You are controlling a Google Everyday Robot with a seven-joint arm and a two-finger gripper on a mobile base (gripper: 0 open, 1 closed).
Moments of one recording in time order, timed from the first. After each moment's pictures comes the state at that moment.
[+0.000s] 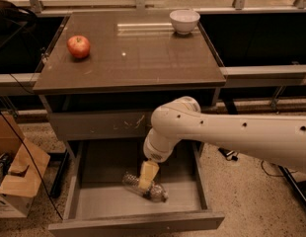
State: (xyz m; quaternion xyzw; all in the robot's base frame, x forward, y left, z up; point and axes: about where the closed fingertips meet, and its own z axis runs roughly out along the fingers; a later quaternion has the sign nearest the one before) arm 0.518 0.012 0.600 -0.63 0.76 0.09 0.14
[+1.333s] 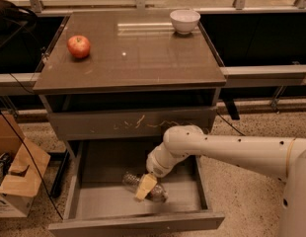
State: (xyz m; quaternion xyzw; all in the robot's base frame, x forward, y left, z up) arm 0.517 0.024 0.499 -0.57 0.78 0.21 0.16
